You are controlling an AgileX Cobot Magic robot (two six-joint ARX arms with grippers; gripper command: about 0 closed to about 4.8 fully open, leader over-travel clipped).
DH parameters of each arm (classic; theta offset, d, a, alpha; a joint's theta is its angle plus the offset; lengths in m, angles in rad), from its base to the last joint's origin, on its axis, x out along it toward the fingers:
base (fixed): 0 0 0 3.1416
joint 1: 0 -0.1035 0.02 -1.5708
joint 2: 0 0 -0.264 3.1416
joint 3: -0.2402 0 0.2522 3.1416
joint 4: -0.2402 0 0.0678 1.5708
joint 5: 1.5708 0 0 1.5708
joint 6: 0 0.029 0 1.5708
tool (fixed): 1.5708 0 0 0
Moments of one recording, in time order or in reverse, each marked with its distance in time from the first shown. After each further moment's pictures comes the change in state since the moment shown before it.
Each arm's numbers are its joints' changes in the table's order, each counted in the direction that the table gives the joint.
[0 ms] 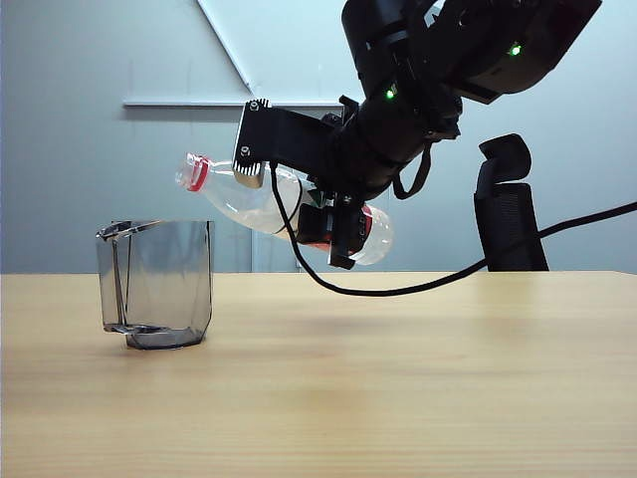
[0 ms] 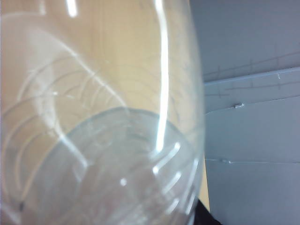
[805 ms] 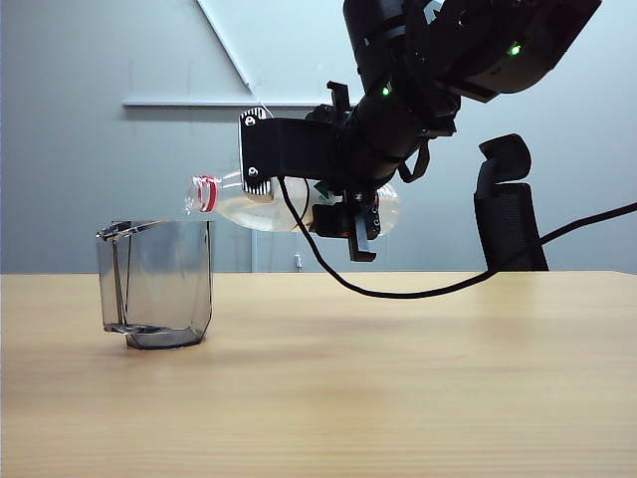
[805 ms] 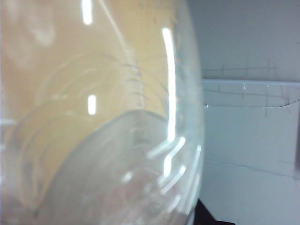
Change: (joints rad) left arm 0.000 0.000 0.000 0.000 0.000 0.000; right arm -0.002 0.000 0.000 0.049 0.074 -0.233
